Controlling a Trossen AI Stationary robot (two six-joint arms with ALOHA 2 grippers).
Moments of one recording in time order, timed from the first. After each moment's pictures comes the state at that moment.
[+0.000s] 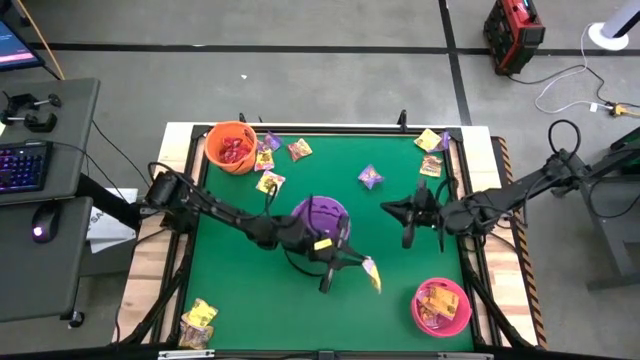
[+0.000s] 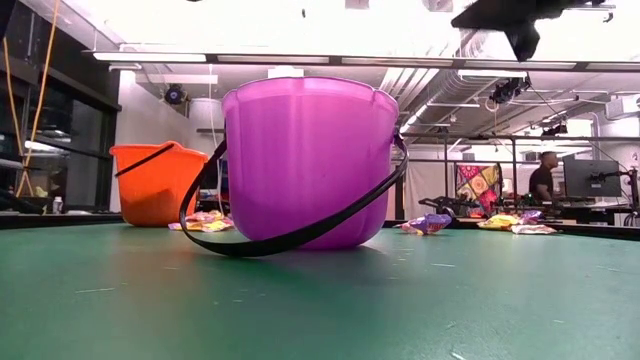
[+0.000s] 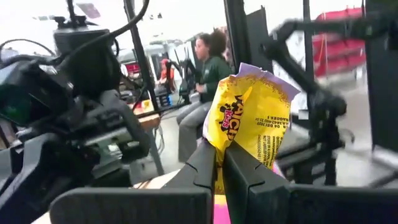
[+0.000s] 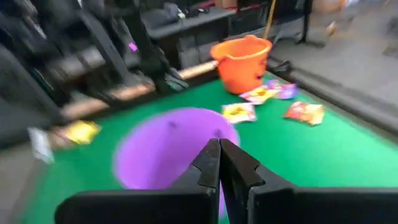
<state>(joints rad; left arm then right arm) -0.28 1.88 1.21 0.80 0.01 0.21 0.43 0.88 0.62 -0.04 0.68 0.40</state>
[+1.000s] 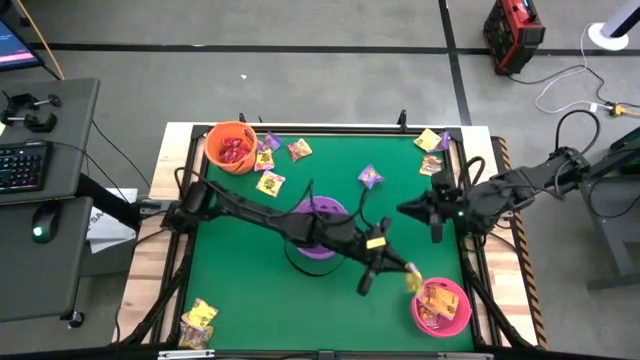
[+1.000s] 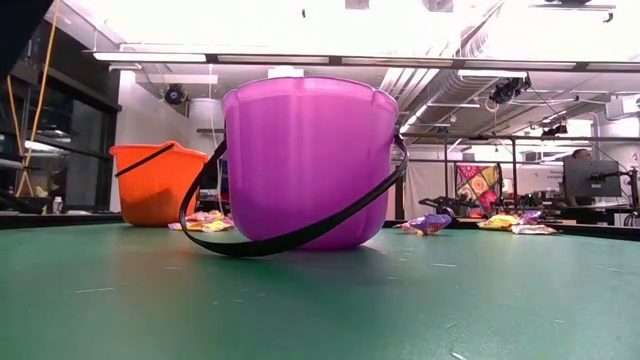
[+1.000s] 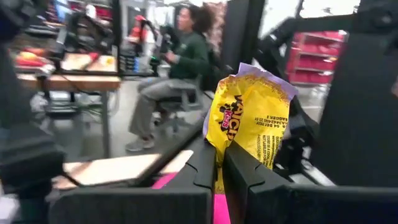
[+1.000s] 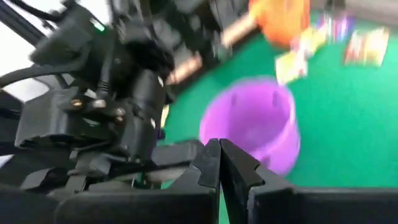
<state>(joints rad) -0.23 2.16 1.79 0.38 0.15 -0.10 0.46 0.86 1.02 -0.58 0.45 0.82</state>
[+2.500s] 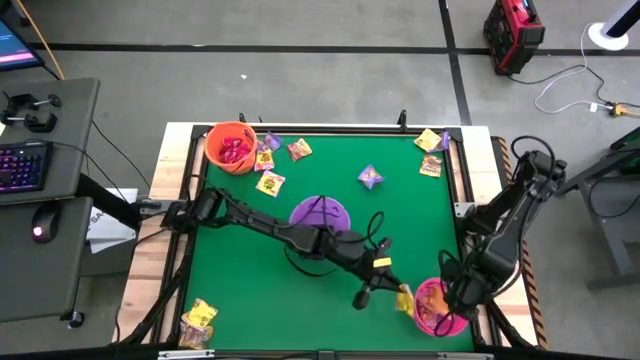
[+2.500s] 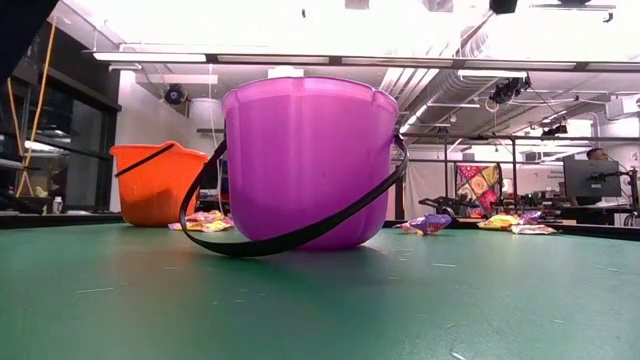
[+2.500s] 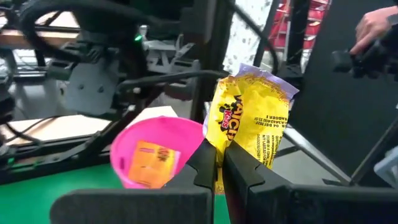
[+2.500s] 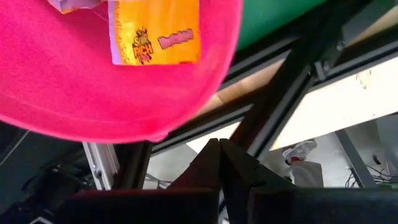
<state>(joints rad) -0.27 2.24 1.79 0.30 0.21 -0.09 0.96 1.32 1.02 -1.19 -0.48 1.57</state>
